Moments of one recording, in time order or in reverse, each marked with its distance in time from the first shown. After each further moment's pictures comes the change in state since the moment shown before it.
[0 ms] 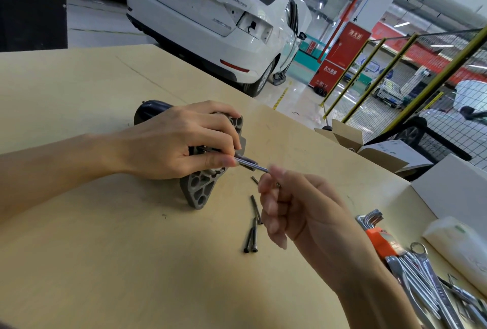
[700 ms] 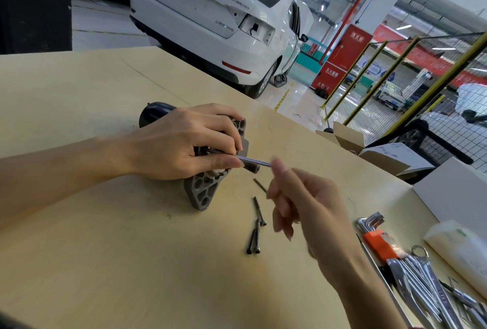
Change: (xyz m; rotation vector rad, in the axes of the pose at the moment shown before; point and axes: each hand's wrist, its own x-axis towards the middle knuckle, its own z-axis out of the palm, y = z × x) left_hand 0.000 0.001 0.000 -0.001 0.022 -0.031; right_hand 0.004 0.011 -0.003 -0.542 0.344 -0.150
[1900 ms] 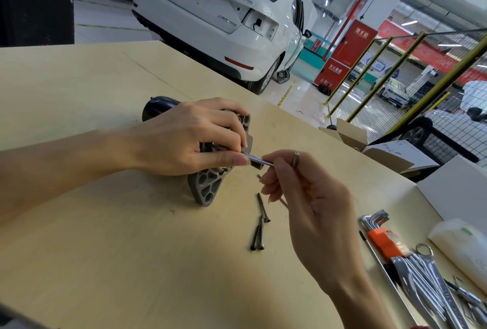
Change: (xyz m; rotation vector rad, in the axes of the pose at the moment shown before) left_hand 0.000 -0.001 0.001 0.005 -0.036 -0.010; right_hand -0.002 0.005 0.013 -0.082 0.092 -0.469
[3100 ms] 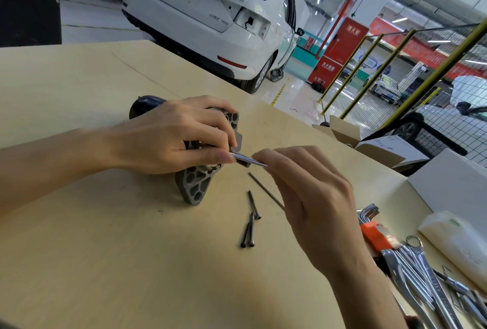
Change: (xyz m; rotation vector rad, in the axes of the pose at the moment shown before) left_hand 0.000 0.001 -0.001 -0.003 -0.004 0.045; right_hand 0.007 0.010 -0.026 -0.658 -0.070 -0.426
